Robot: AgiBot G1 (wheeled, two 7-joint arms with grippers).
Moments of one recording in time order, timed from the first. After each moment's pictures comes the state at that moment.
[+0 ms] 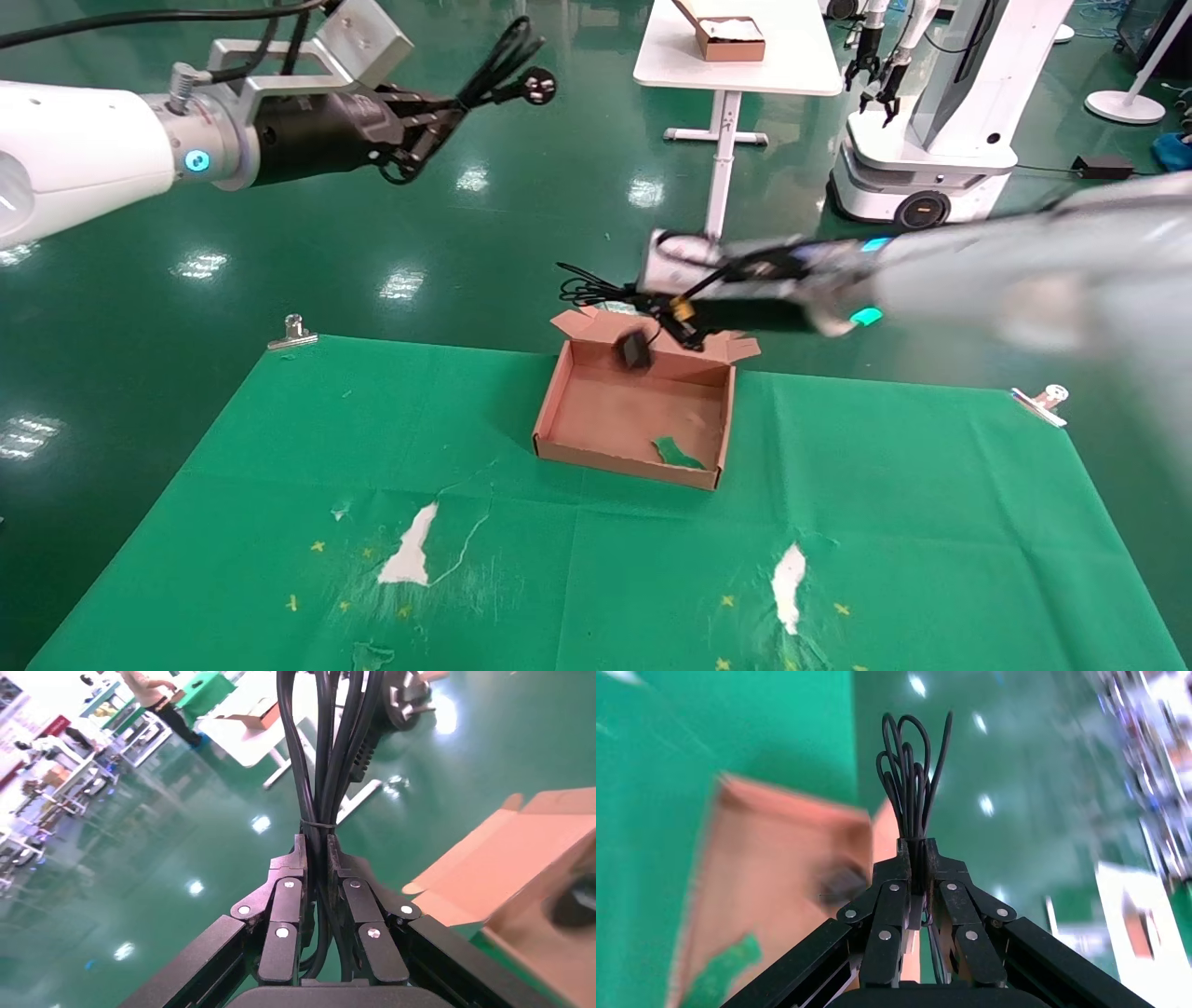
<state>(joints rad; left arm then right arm) -2.01 1.25 0.58 -0.02 1.44 0.86 0.33 1.83 -1.32 -0.63 0.08 -1.47 -0.93 -0.64</state>
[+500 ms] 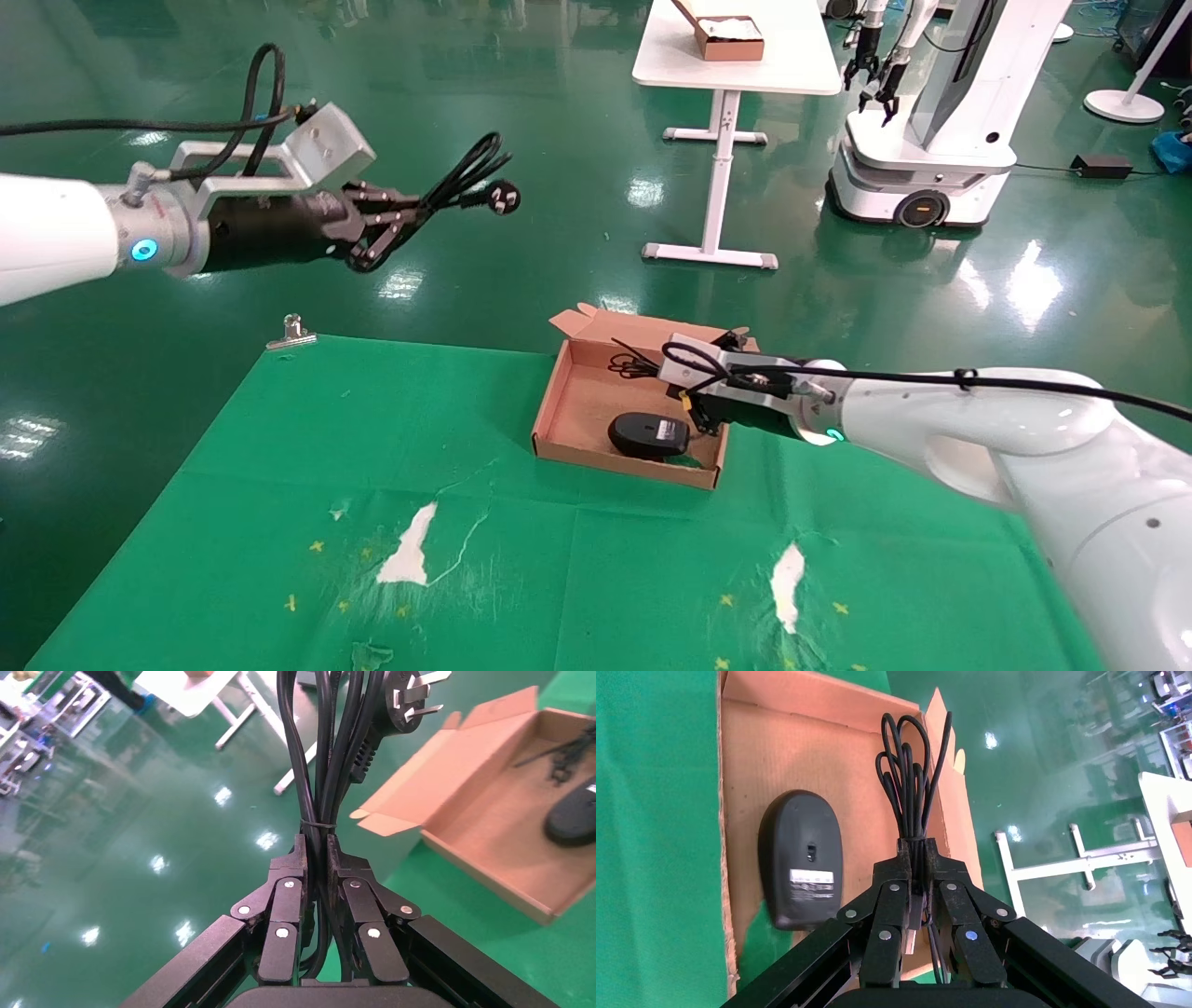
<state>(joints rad) -1.98 1.19 0.59 0.00 1.46 0.96 0.37 1.65 -1.36 -0.66 0.14 -1.44 -0.70 -0.57</state>
